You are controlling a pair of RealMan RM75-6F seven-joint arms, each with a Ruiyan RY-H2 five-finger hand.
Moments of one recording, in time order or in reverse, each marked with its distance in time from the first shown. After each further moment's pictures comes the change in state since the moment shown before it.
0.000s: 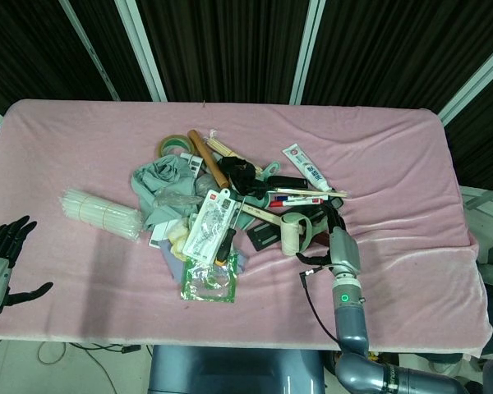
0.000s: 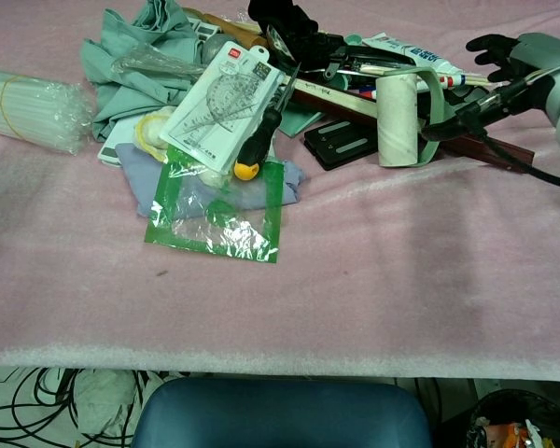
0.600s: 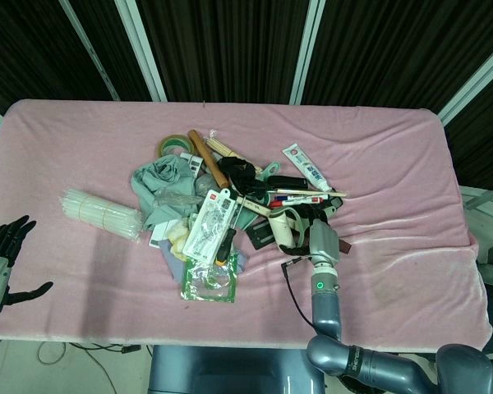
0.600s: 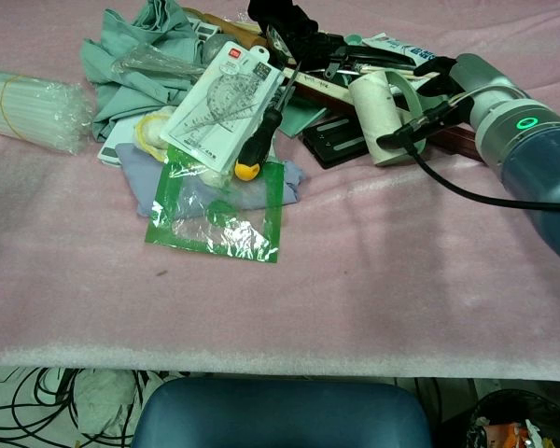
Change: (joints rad) left arm -0.003 0.007 -0.001 -0.013 -0.014 -0.013 -0.011; right arm 0.117 -0.190 0.029 0.308 -0.020 -0.043 -0.009
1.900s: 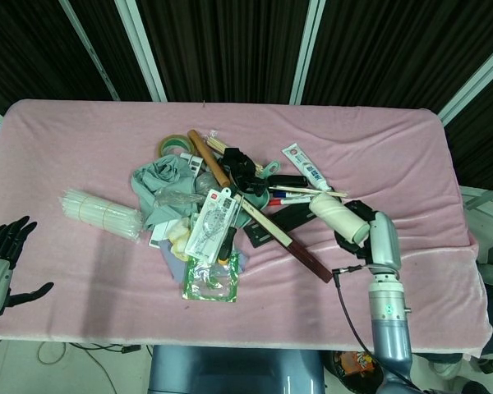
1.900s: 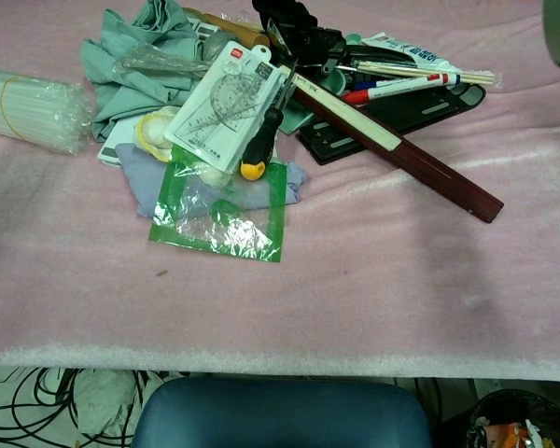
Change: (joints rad) left arm 0.011 -0.024 0.000 0.012 0.026 0.042 0.048; right arm -0.283 0.488 -0.024 -0.646 -0.348 0.137 0.223
